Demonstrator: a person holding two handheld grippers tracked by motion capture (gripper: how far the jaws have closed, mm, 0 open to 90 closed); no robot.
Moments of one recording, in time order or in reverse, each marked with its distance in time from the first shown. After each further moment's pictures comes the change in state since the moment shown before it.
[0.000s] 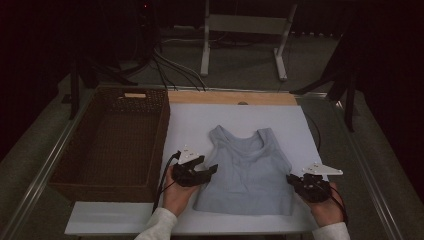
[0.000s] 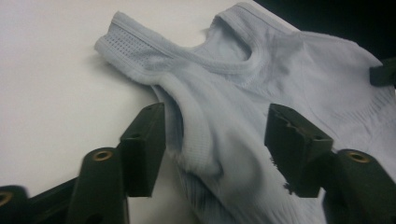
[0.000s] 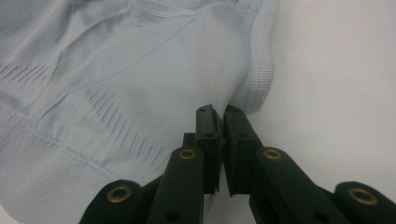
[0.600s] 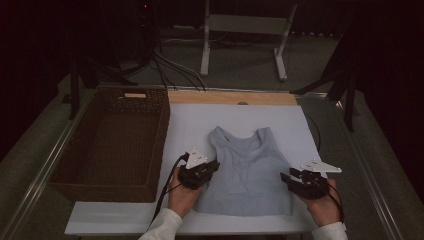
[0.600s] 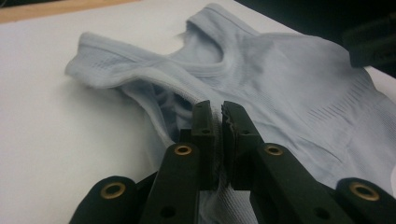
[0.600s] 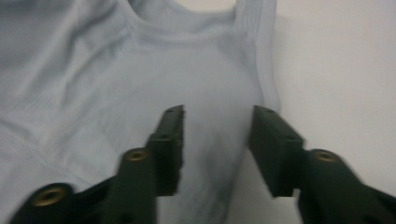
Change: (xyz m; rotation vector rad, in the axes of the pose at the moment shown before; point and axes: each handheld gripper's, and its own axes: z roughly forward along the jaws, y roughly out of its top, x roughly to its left) left arm -0.024 0.001 0.001 -0.013 -0.025 0.145; right arm 0.007 0.013 0.001 -0.058 -0.001 0.014
